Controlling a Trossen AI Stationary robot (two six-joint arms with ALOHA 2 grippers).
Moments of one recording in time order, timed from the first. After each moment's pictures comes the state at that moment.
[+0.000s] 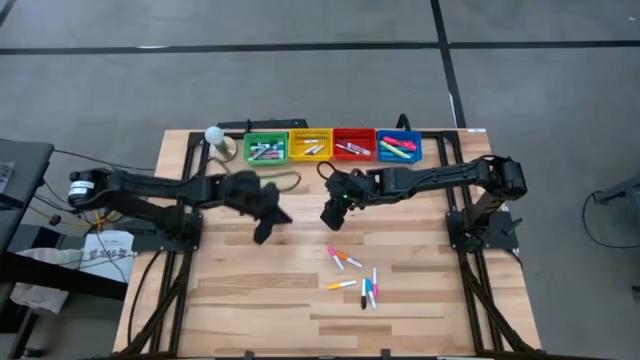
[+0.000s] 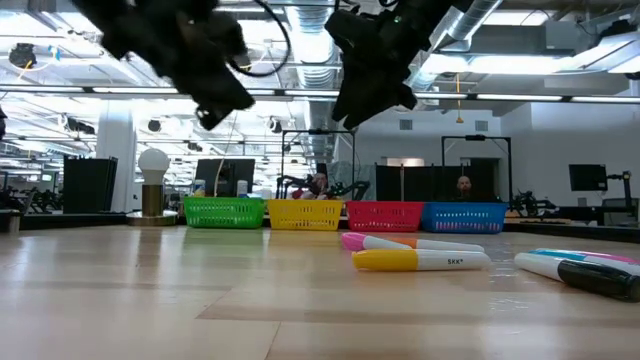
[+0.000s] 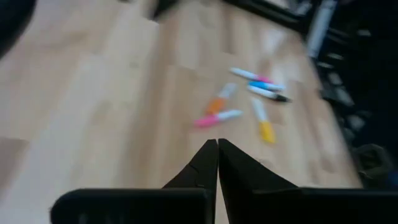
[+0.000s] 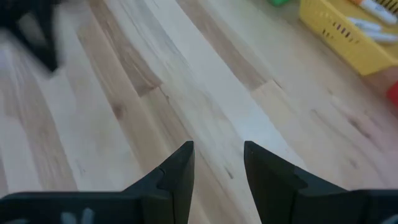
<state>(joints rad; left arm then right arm) 0.09 1.18 0.63 -0.02 0.26 -0.20 -0.01 1.69 1.32 -0.54 0.19 0.45</state>
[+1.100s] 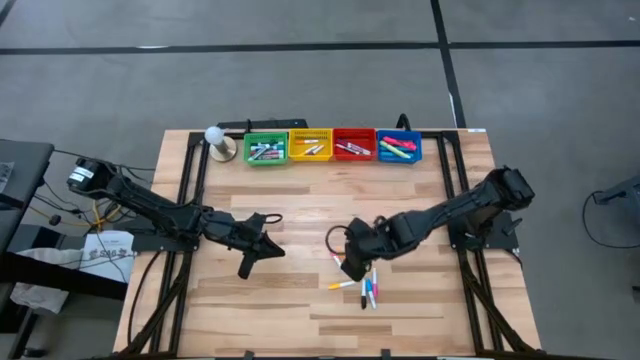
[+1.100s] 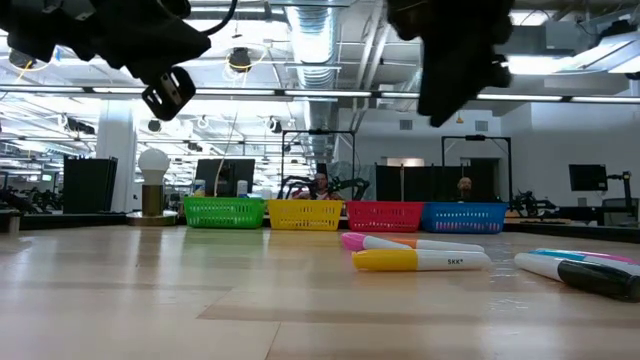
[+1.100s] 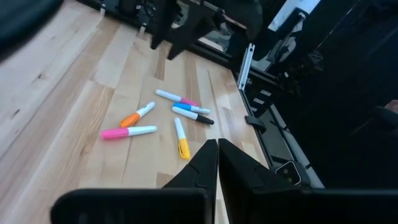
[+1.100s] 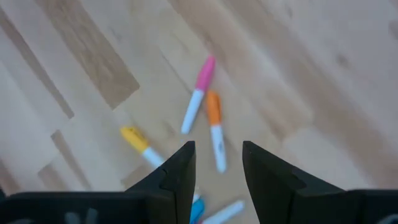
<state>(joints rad) -0.34 1.11 0.37 0.48 -0.05 -0.48 0.35 1.69 1.32 -0.85 0.21 0.92</state>
